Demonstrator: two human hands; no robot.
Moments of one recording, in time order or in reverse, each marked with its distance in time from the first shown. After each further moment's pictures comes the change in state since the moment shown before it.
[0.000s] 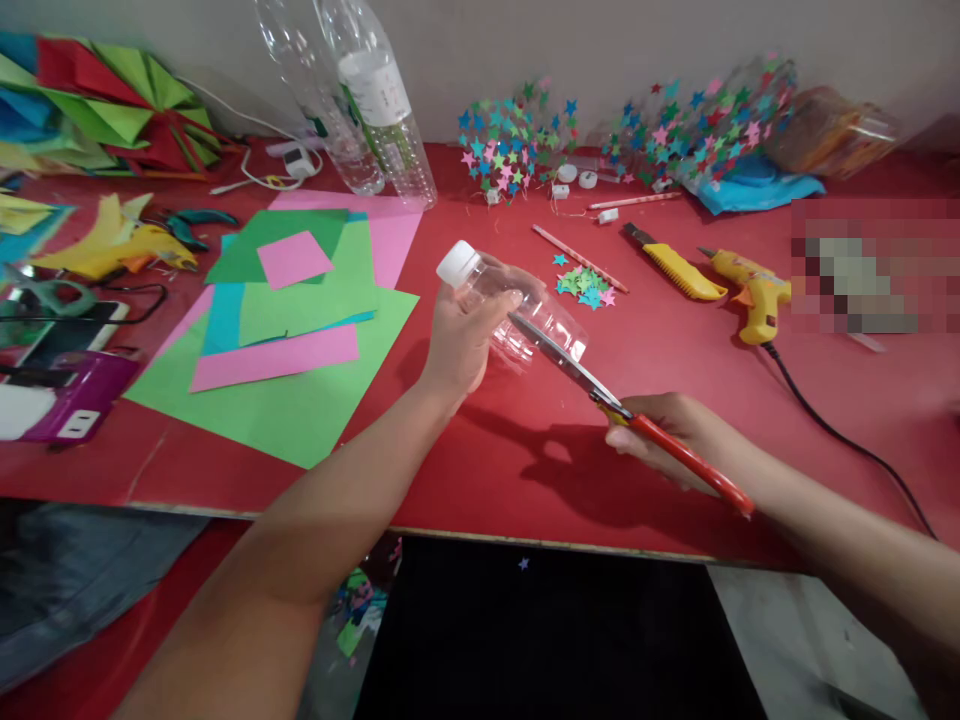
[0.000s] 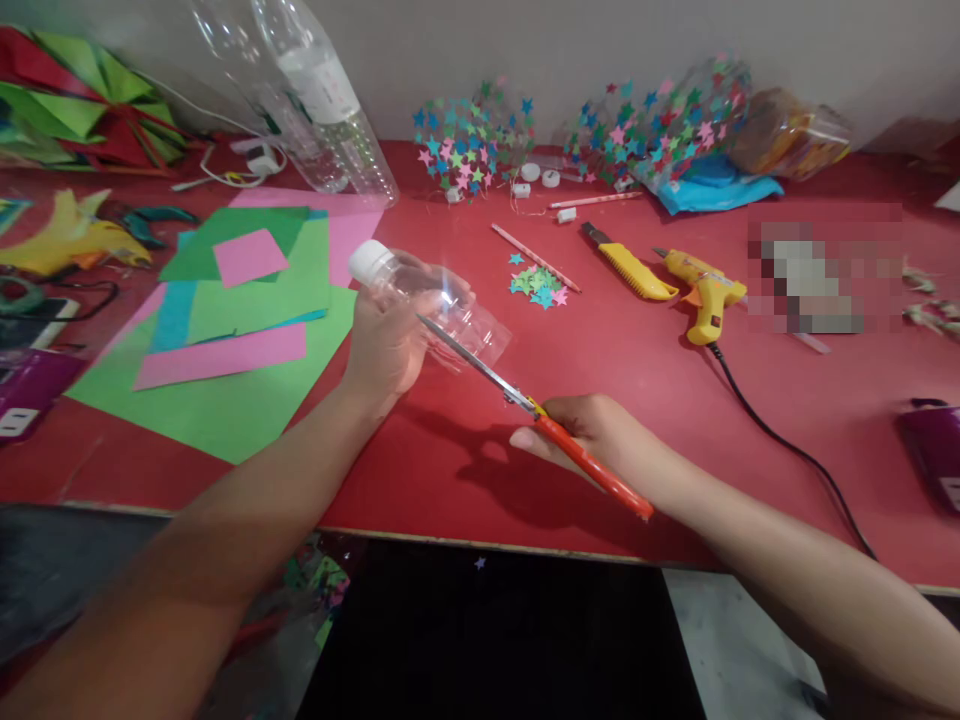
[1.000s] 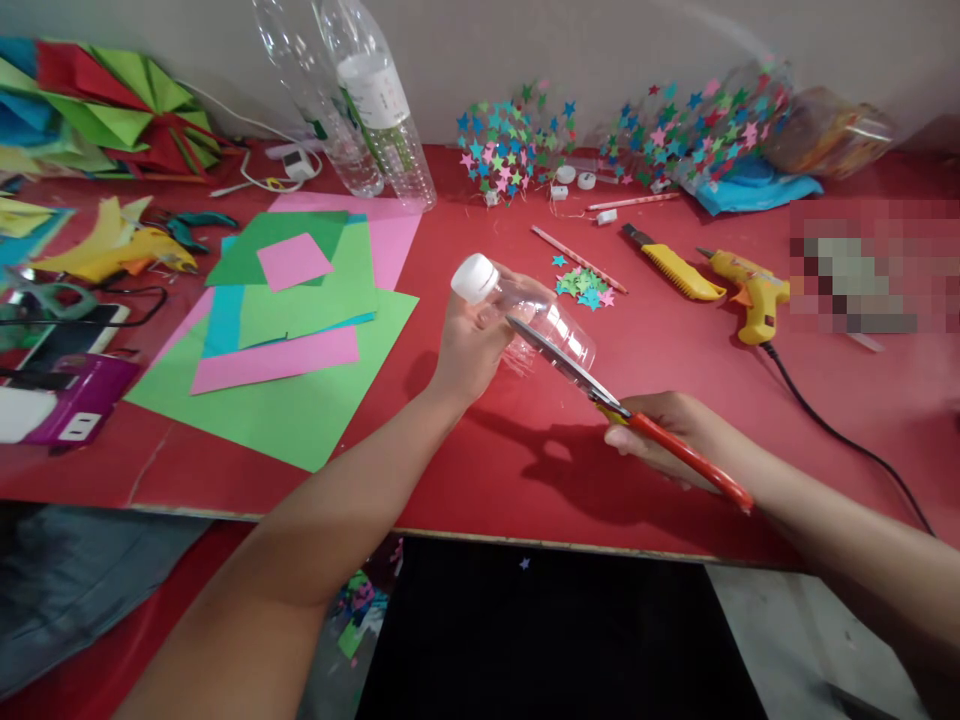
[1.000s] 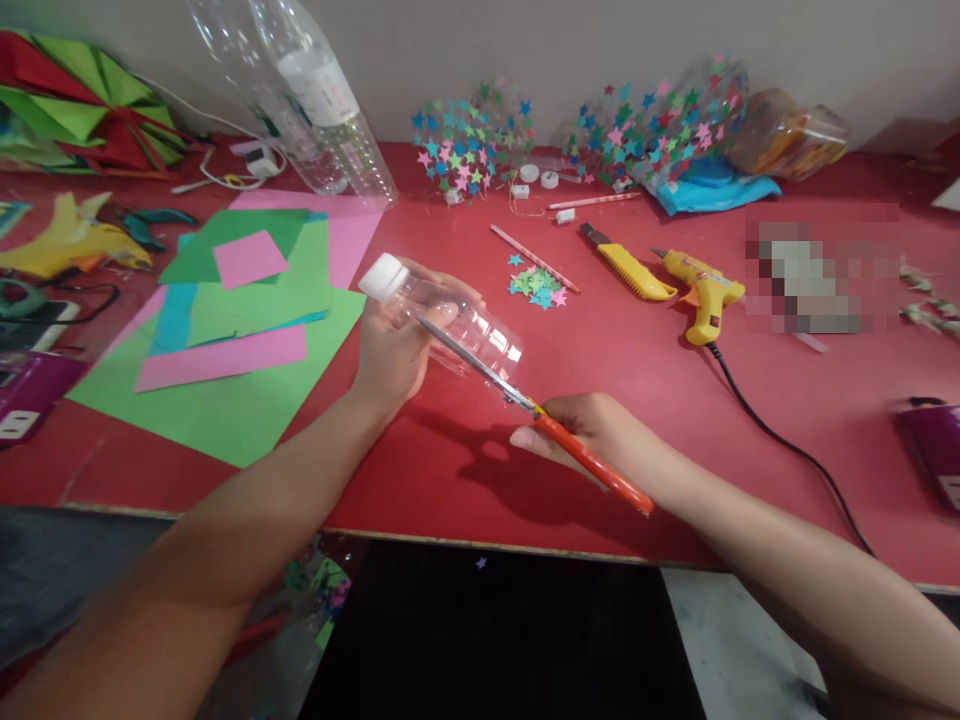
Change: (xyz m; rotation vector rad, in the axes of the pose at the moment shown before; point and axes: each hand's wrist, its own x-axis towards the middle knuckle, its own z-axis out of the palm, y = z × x) left_hand -0.005 -0.008 -0.001 0.035 -0.122 0.062; right_hand 0.002 0.003 0.001 -0.015 0.023 0.016
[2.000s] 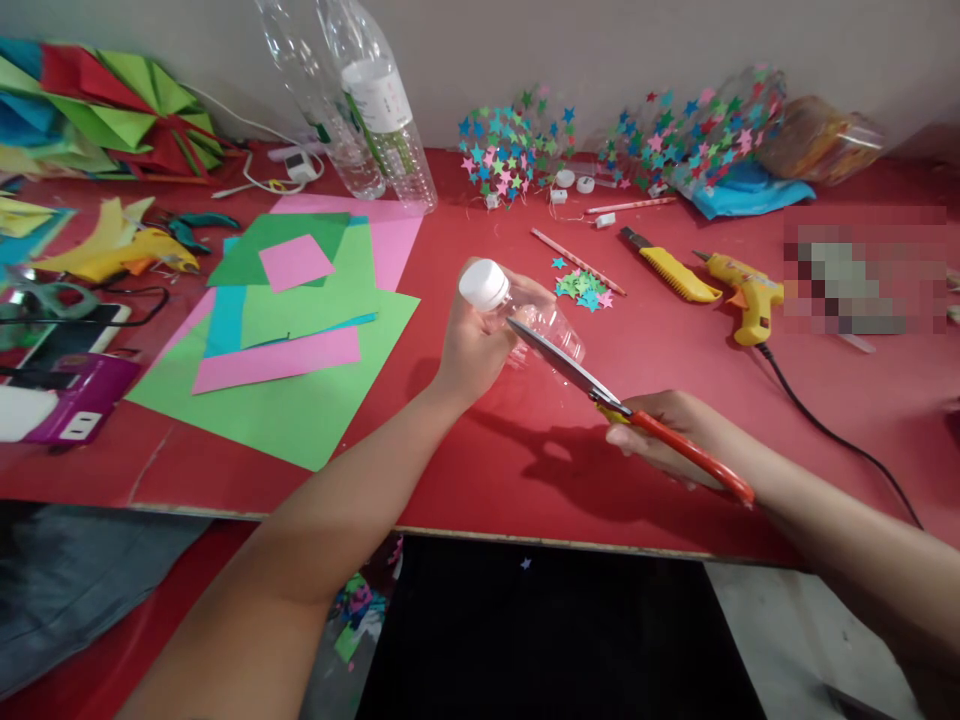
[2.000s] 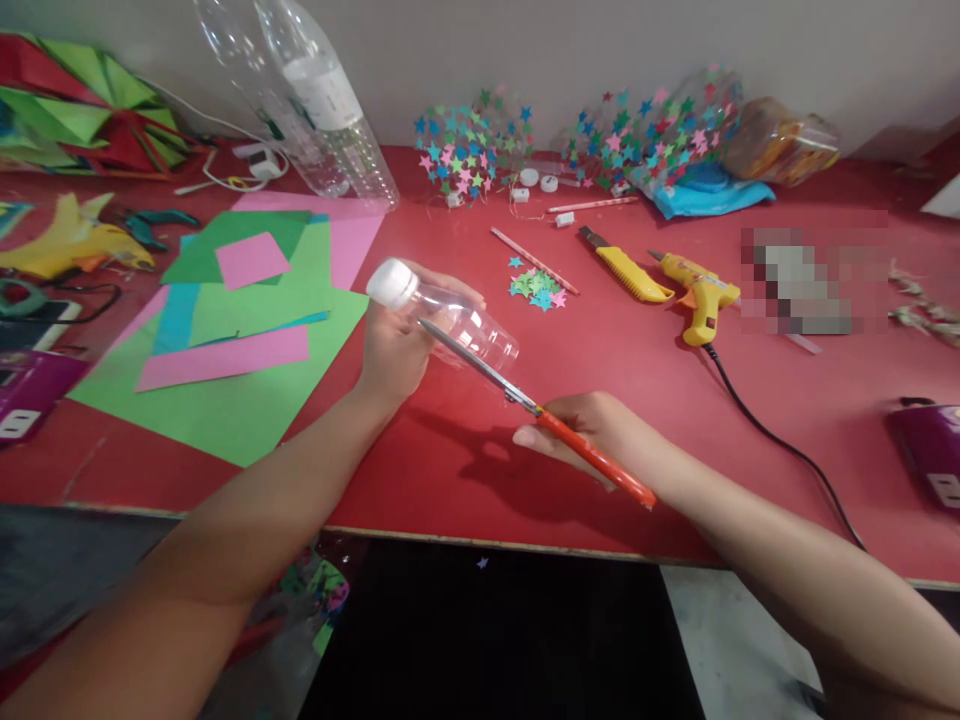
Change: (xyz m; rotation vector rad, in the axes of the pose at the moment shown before) left_hand 0.000 0.008 0.003 0.128 -0.011 0.061; right_hand 0.000 0.000 -0.002 0.003 -0.015 0.018
